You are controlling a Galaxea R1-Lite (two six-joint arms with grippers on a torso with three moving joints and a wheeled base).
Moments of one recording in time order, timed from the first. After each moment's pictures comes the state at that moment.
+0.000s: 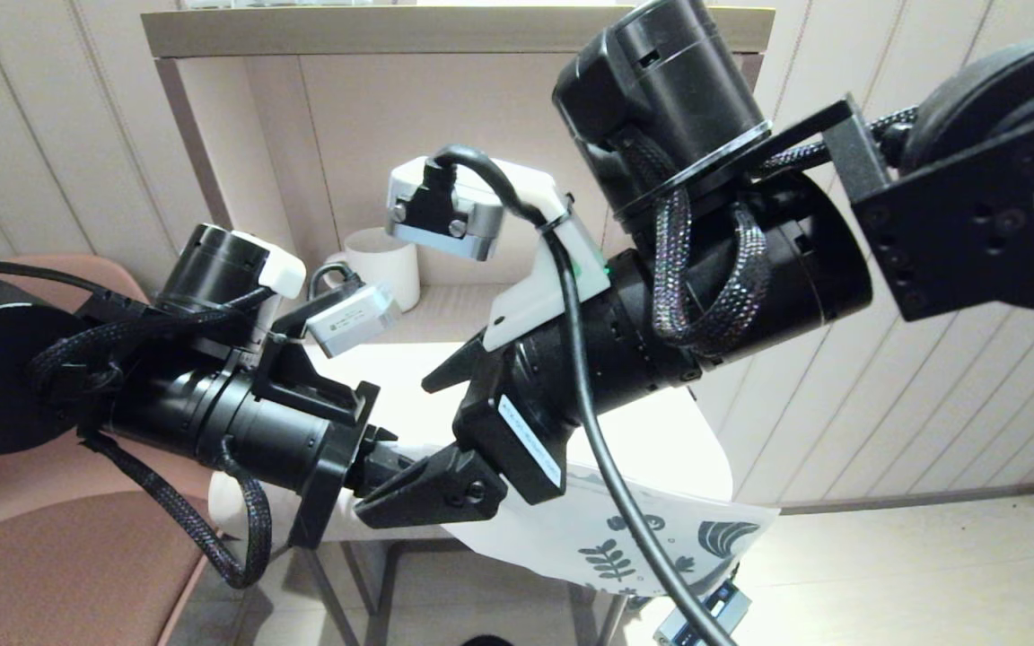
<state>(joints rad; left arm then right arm) -0.50 1.65 -1.12 0.24 -0.97 0.40 0.90 1.85 -1.89 0.60 0.45 -0.25</state>
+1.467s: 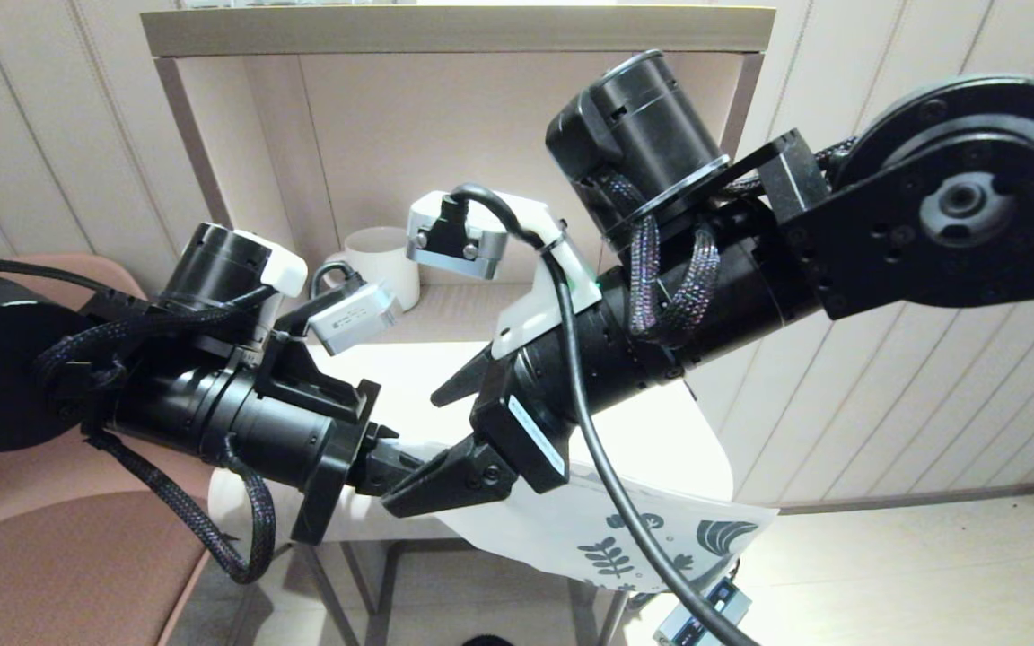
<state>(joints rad) -0.50 1.65 -1.12 0.23 -0.97 0.40 0.86 1.89 -1.89 0.62 0.51 -0.28</state>
